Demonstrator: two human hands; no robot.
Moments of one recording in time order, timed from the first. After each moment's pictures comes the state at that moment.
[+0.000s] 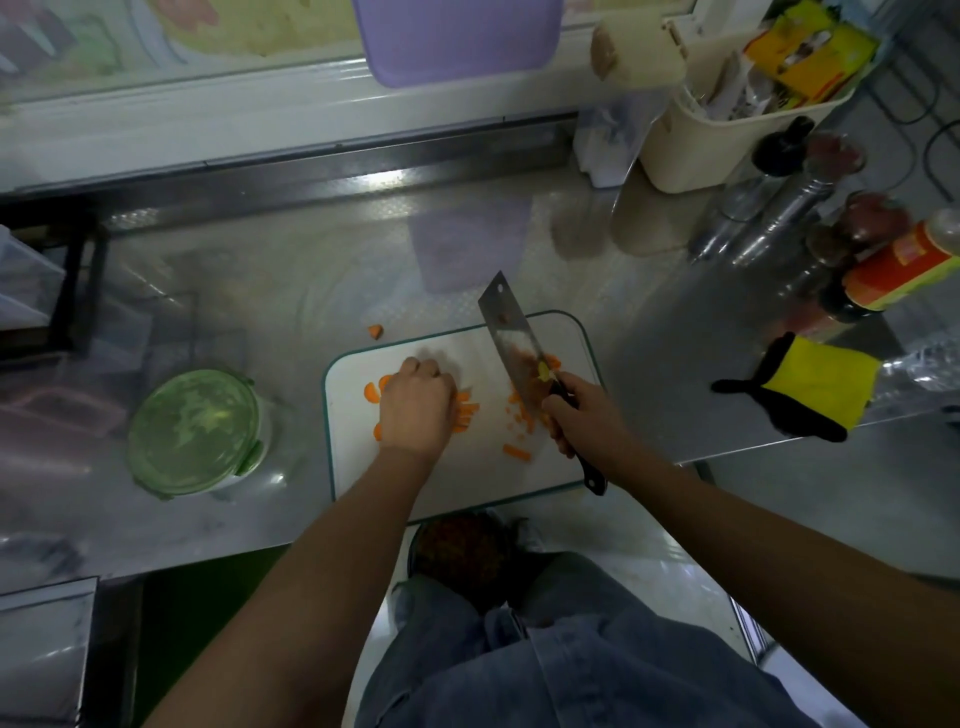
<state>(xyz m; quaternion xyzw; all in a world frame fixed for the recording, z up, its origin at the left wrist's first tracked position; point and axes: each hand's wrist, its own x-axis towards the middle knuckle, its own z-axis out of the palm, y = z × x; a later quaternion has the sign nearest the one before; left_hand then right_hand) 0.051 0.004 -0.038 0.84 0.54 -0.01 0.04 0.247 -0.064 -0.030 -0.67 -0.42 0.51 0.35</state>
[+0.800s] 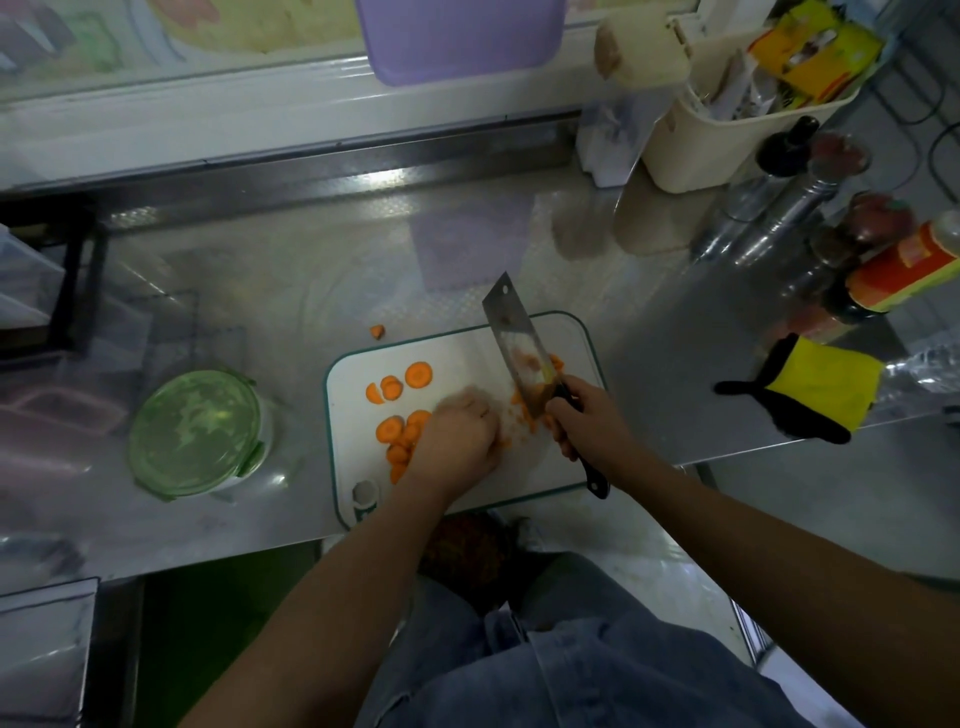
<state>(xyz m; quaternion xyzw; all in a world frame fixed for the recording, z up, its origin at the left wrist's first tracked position) 0.067 -0.026 -0.047 0.91 0.40 -0.03 0.13 0.246 -0.065 -0.032 -0.67 -0.41 0.51 0.35</state>
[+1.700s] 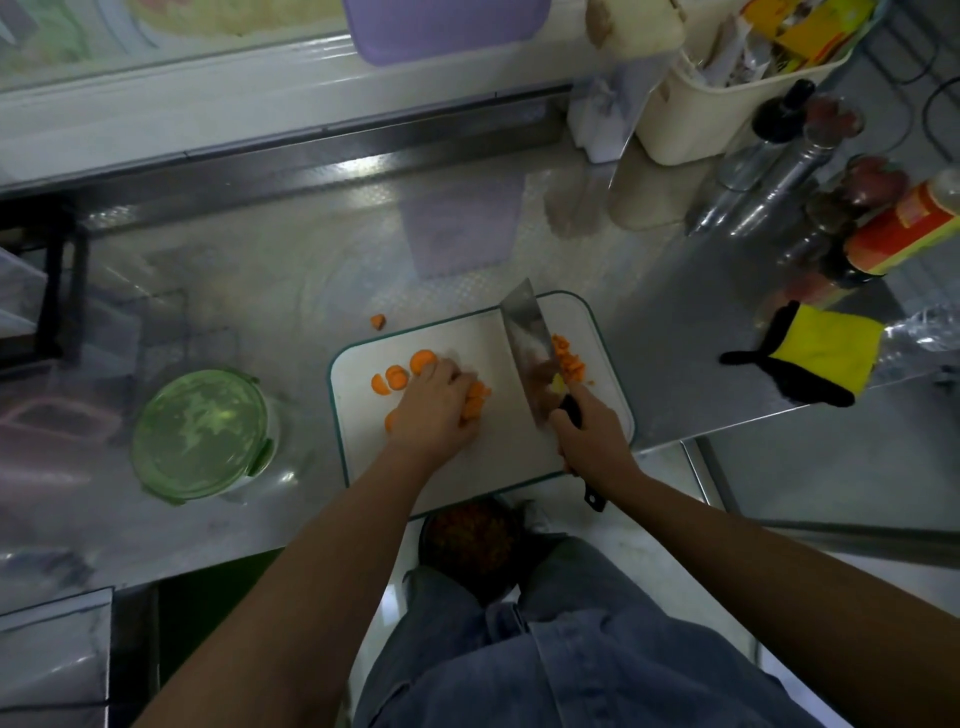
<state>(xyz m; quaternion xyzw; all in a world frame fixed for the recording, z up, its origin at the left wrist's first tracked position) 0.033 0.000 -0.057 0.87 0.46 -0.02 0.18 0.218 -0.095 -0.045 -0.75 -0.43 0.40 0.31</state>
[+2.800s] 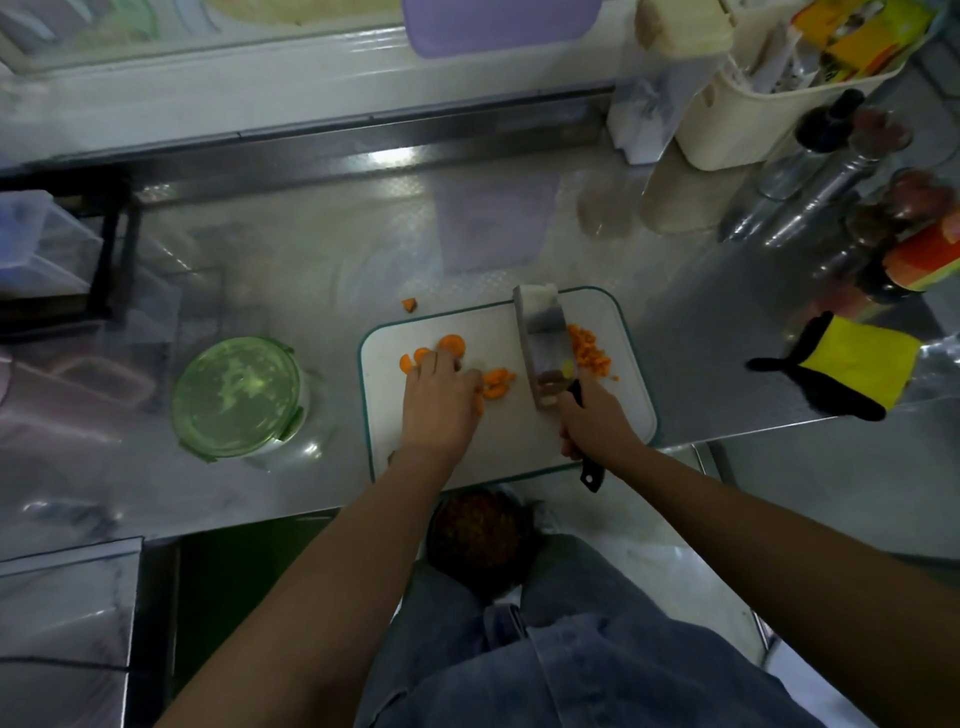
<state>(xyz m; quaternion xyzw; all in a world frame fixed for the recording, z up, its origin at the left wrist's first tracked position) 0.023 -0.022 -0.051 0.83 0.56 0.01 0.06 0.203 -0.076 -0.041 -0.73 -0.42 0.47 0.26</state>
